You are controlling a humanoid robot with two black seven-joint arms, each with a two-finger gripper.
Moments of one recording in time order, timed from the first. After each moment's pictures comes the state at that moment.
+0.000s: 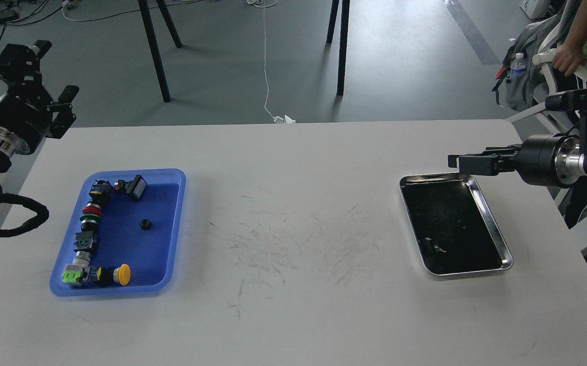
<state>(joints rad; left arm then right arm) -0.74 0.74 -0.51 -0.86 0.15 -0.17 -0.49 1.45 -0.95 -0.47 1.34 -1.32 0.17 0.26</state>
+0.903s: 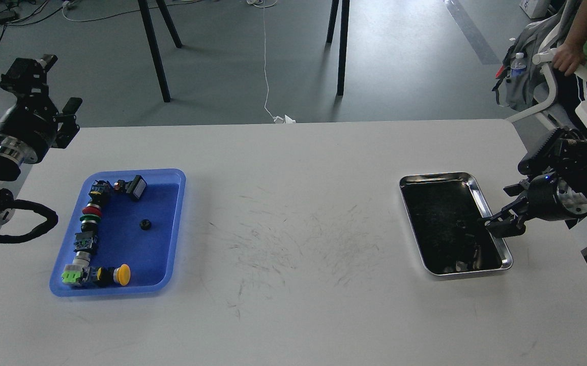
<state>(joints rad) -0.73 0.68 -0.51 -0.80 0.15 -0.17 -0.49 1.37 -0.81 -0.58 1.13 -1.74 0.19 0.39</state>
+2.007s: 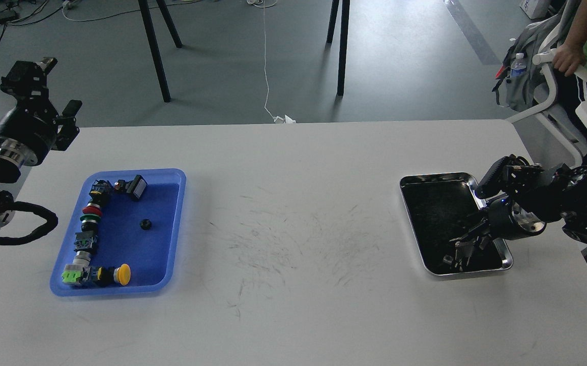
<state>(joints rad) -0.72 0.68 -0.51 -0.80 0.15 -0.17 -0.49 1.22 -0.60 -0.57 0.91 -1.72 0.18 0.44</state>
